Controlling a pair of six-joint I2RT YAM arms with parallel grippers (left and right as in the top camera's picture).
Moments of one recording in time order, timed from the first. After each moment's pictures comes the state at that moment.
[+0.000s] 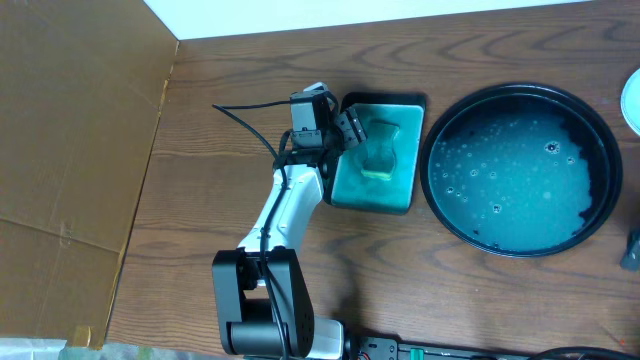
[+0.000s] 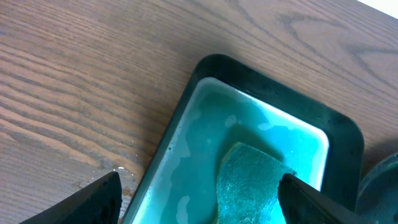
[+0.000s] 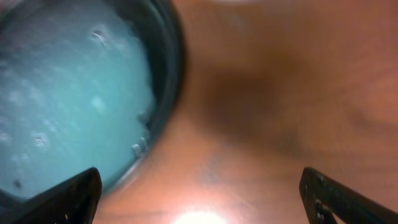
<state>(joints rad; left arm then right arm) 0.05 1.60 0.99 -0.21 0.02 -0.32 0.02 0.62 0.56 -0.77 0.01 0.30</state>
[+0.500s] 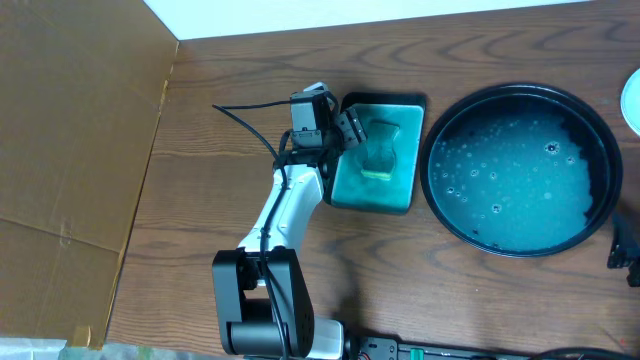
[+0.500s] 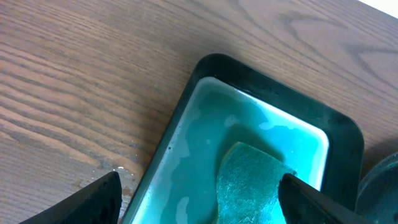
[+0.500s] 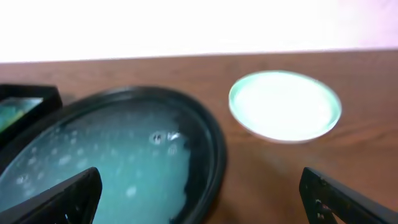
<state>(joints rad) 0.05 1.60 0.99 -0.21 0.02 -0.32 0.06 0.06 0.14 -0.27 -0.05 0.10</state>
